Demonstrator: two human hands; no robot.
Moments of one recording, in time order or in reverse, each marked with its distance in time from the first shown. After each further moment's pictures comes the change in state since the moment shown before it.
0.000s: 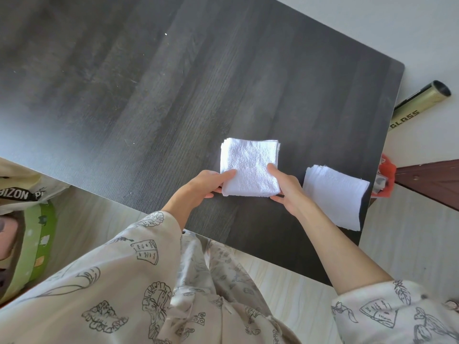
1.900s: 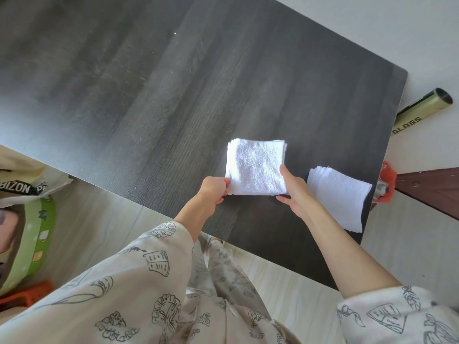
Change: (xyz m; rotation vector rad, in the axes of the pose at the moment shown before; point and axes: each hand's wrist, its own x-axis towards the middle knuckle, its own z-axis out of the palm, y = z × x) left_hand -0.010 -0.005 0.028 -0.275 0.236 -0.067; right_hand -0.012 -0.001 -0.002 -0.040 0.070 0.003
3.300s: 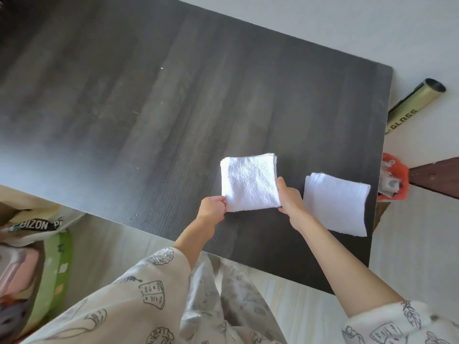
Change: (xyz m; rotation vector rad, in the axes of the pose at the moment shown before) left_hand -0.008 -0.005 0.005 0.077 0.002 0.023; right_hand -0.004 0.002 -0.001 -0.116 0.015 -0.014
